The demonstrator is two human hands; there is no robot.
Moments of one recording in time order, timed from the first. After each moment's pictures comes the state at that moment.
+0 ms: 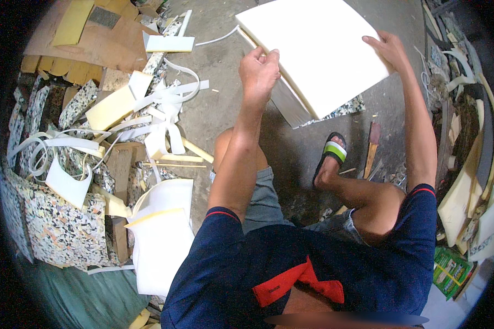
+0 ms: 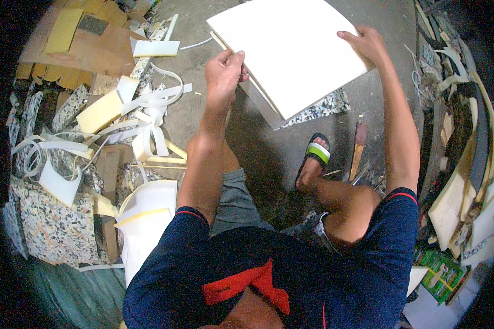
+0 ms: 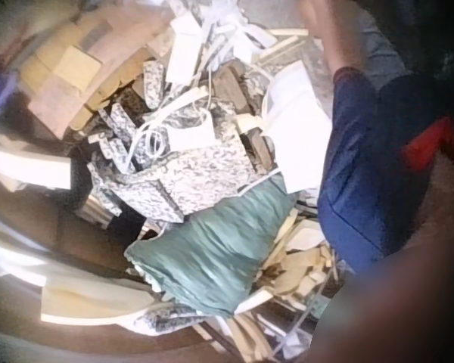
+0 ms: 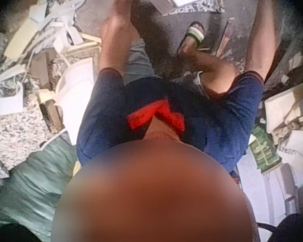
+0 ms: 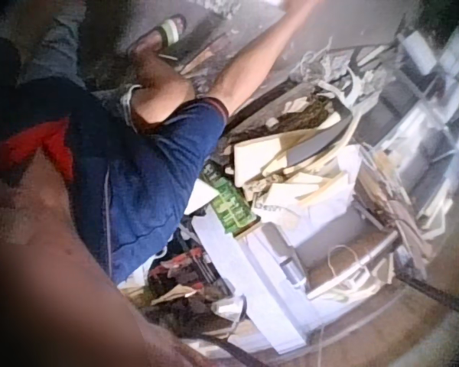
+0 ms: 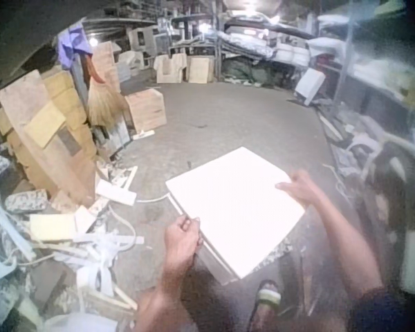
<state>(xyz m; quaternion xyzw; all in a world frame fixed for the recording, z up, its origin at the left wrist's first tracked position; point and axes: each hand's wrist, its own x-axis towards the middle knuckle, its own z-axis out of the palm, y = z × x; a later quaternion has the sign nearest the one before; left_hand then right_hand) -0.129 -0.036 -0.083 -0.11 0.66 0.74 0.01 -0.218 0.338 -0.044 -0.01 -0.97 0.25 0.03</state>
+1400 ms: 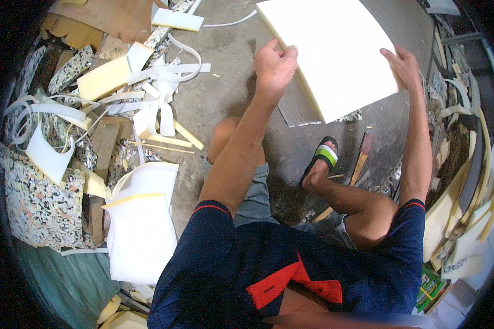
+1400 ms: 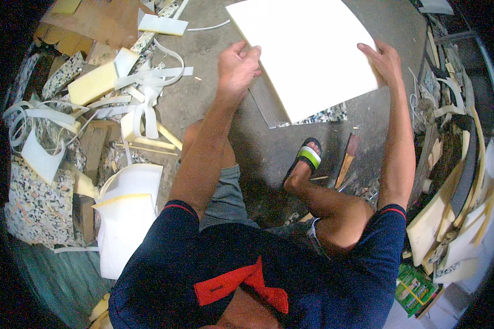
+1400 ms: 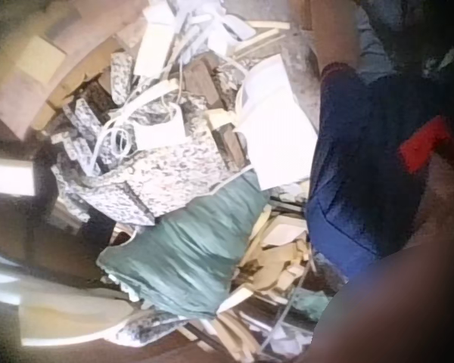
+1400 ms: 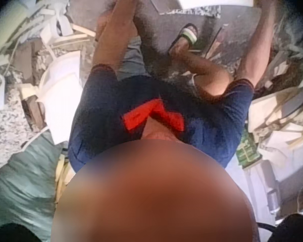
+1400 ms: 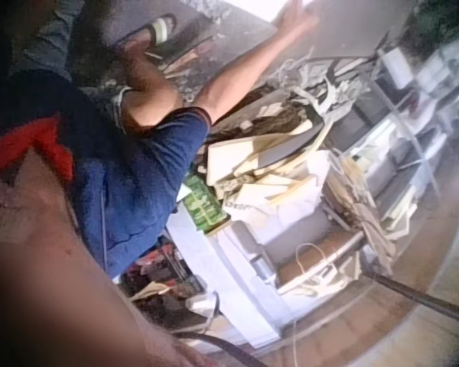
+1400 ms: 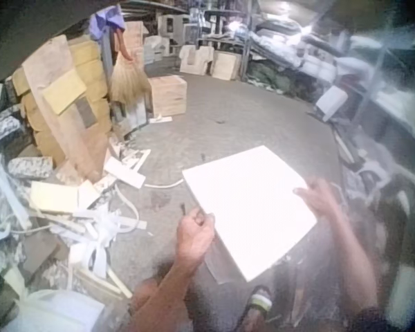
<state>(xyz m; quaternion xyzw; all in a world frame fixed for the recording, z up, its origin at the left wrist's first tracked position) -0.125 -0.039 -0.092 -0.12 0.68 0.73 -0.02 -0.213 0.325 -0.027 -0.05 -0.97 0.24 0.05</state>
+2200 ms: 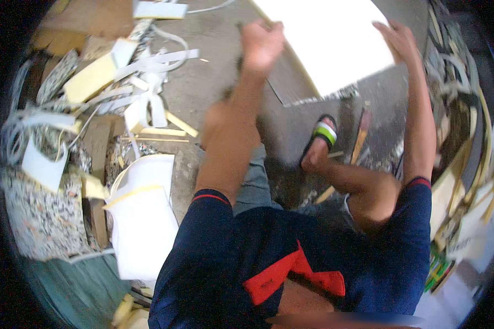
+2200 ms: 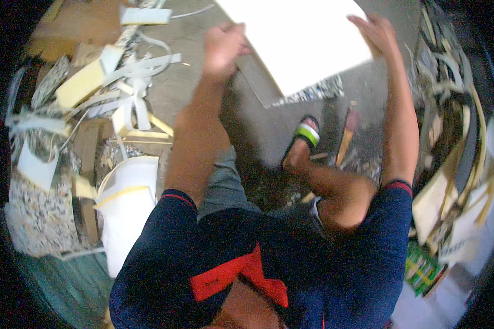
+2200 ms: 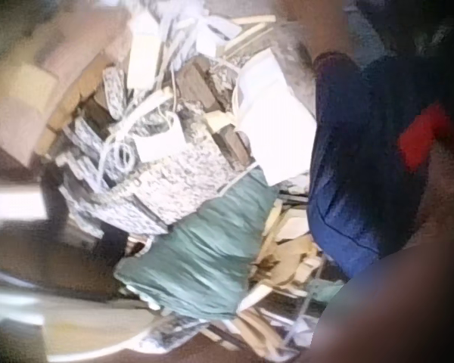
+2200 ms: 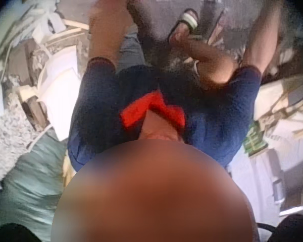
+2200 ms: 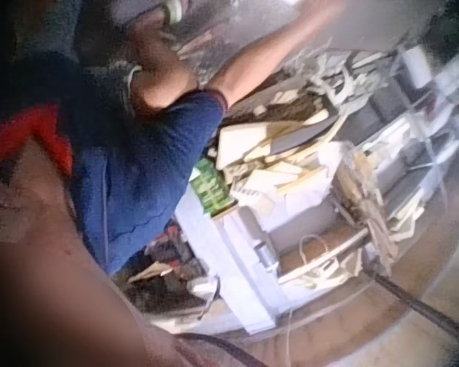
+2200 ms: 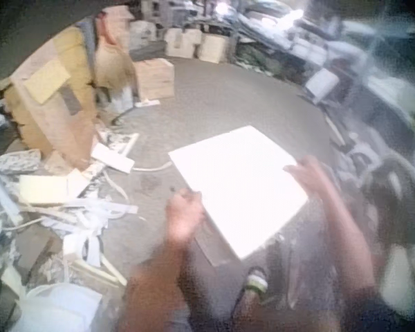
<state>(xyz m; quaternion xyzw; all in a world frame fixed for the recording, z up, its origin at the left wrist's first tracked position) -0.133 -0.044 -0.110 -0.11 0.70 0.71 0.01 -0.219 0.328 -0.034 0.01 -0.98 0.17 0.07</state>
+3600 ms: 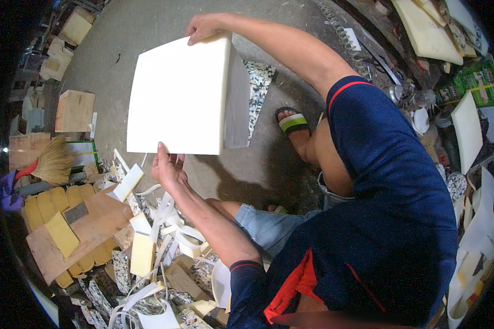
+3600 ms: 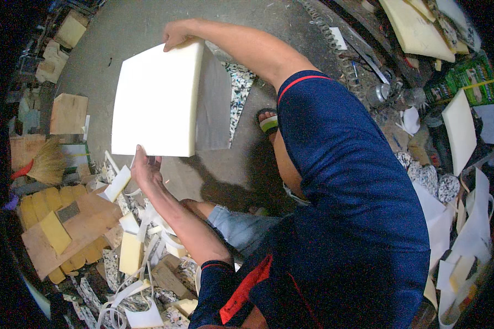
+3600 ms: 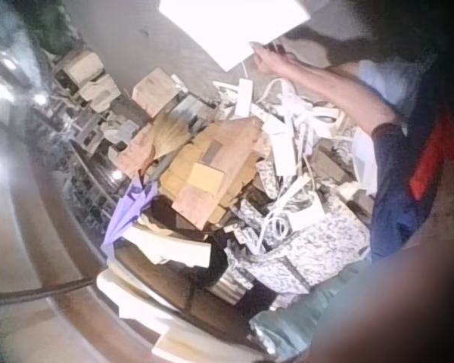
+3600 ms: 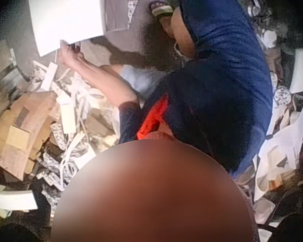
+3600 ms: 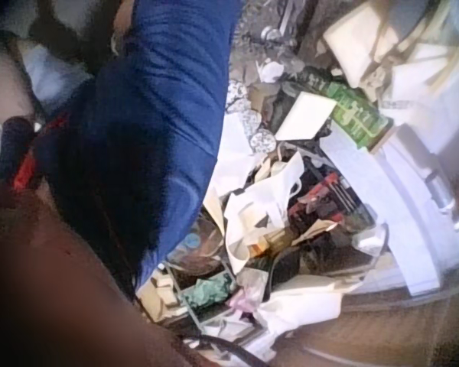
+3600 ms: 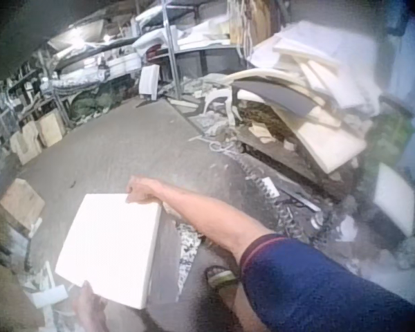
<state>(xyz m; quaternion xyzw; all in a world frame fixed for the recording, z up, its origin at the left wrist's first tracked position) -0.131 -0.039 -0.086 -0.17 0.66 0.73 0.07 -0.229 0.349 -0.045 -0.01 -0.96 0.30 0.00</state>
